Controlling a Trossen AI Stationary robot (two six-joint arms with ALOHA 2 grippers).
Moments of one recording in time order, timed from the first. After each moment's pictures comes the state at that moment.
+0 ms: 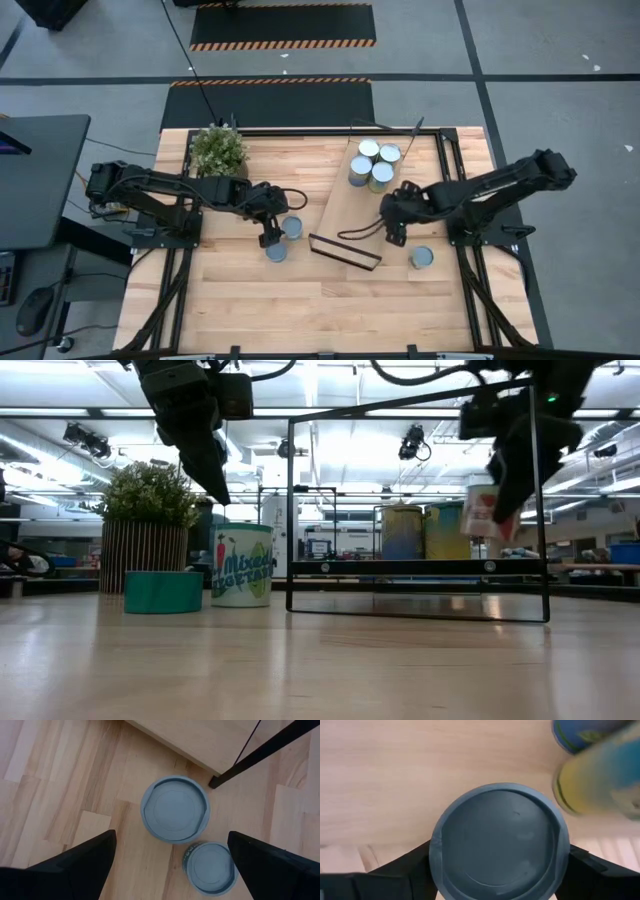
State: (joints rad) left arm -0.04 1.37 0.99 -0.66 -0.08 -0.25; right arm 0.18 1.25 0.83 -0.82 0.33 0.46
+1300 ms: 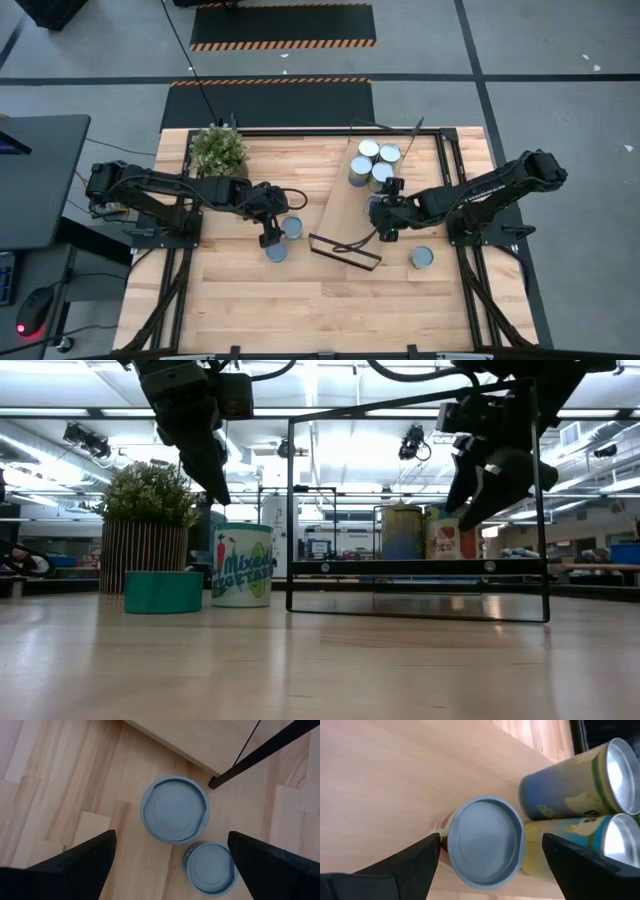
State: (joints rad) left arm -0.04 1.37 0.99 -0.65 -0.08 -0.25; right arm 0.20 1.34 0.83 -0.66 0.59 0.10
